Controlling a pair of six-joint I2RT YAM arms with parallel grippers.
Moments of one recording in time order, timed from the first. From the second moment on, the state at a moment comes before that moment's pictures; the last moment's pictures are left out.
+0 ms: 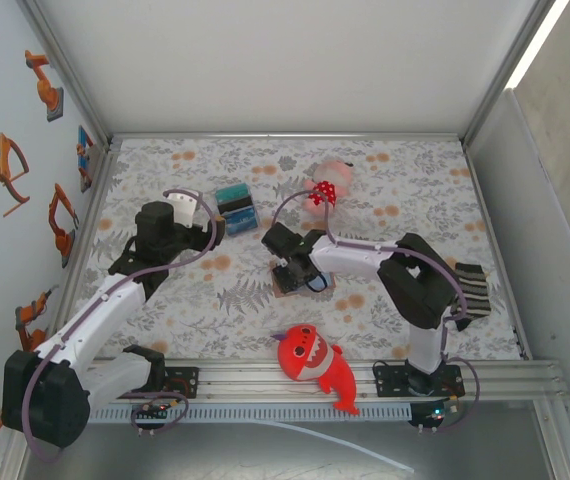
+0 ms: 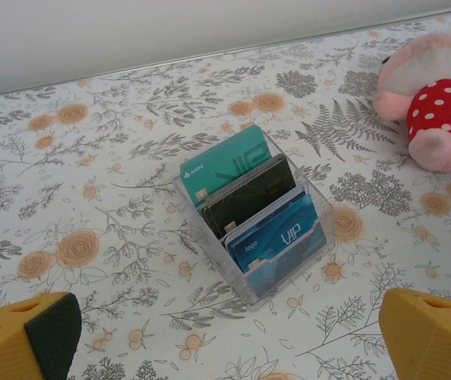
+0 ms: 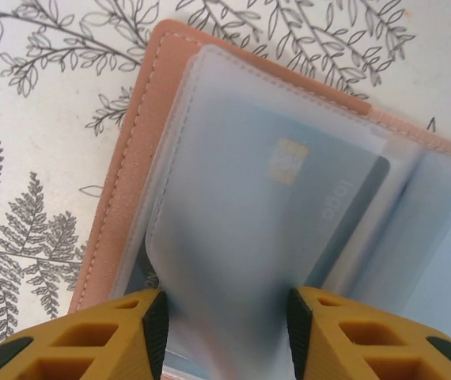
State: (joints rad) left arm -0.37 1.05 0.67 -0.11 0.00 0.02; right arm 0.90 1.88 1.20 -0.63 0.03 0.33
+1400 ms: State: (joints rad) left arm -0.42 1.00 0.73 -0.15 0.00 0.02; right arm 0.81 1.69 1.08 -0.62 0.20 0.39
